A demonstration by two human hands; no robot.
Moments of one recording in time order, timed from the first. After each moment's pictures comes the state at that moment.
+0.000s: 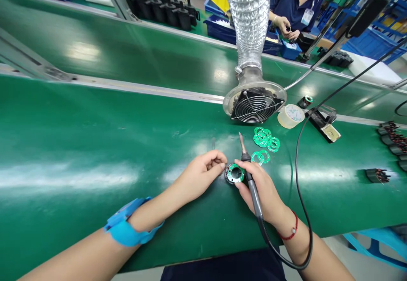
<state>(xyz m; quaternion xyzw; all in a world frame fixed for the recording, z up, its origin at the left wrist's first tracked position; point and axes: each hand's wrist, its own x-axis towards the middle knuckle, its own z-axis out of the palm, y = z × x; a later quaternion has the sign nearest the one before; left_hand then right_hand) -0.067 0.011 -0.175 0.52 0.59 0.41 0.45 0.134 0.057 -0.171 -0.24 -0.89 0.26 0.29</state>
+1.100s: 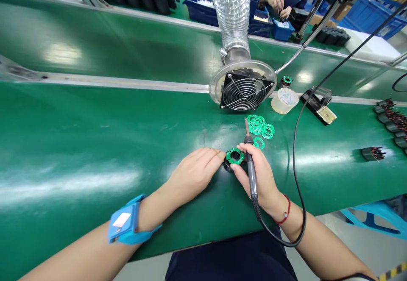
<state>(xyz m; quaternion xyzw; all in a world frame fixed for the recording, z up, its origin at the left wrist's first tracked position) -0.065 0.002 -0.187 0.83 0.47 0.28 -0.13 0.130 0.050 -0.174 -0.35 -0.84 0.22 0.36</state>
